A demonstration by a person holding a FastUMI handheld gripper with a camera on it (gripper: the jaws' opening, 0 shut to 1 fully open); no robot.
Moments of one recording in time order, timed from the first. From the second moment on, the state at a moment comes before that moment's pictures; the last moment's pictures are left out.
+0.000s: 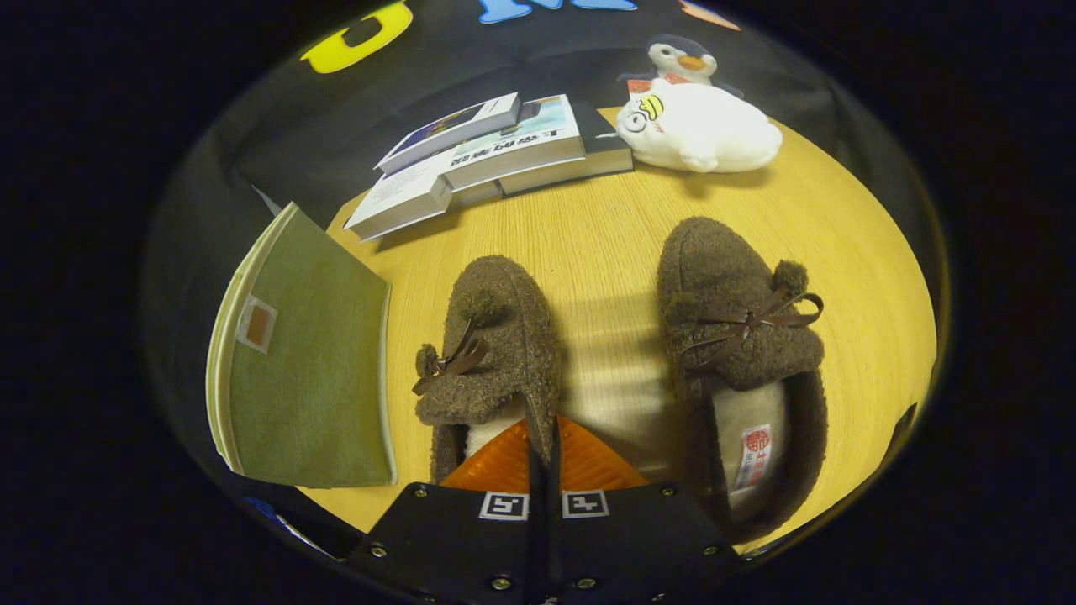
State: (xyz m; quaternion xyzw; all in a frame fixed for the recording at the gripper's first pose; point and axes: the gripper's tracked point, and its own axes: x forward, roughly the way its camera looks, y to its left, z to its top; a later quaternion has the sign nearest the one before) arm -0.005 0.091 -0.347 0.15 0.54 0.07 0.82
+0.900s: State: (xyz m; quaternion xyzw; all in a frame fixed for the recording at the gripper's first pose) arm 0.046 0.166 -0.180 0.24 0.43 0.12 0.86
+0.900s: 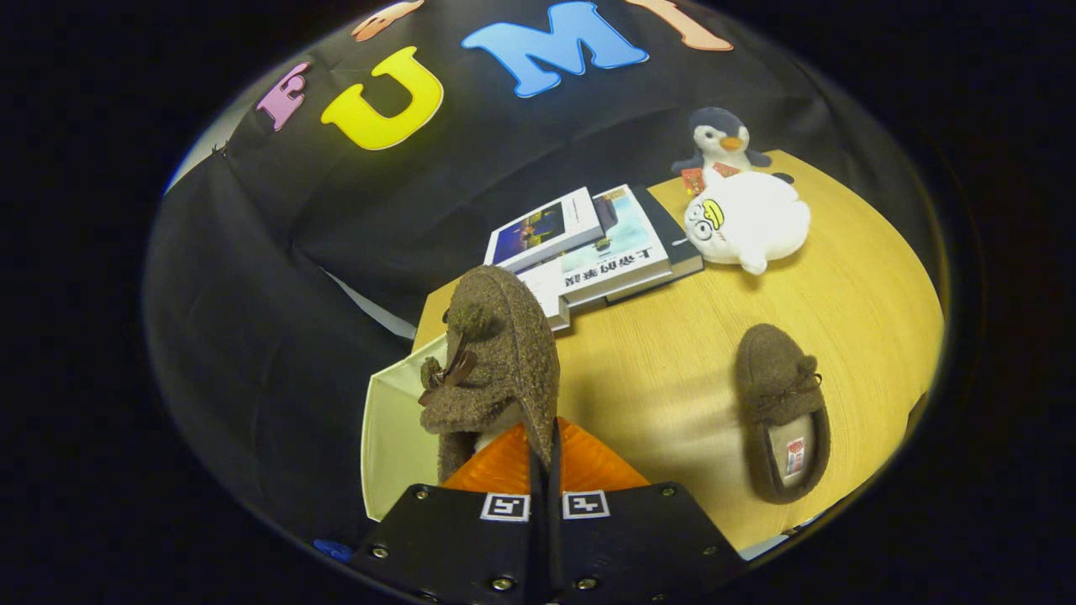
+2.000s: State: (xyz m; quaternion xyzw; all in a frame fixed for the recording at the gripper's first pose) arm 0.026 0.352 -0.234 0.20 0.49 0.16 0.83
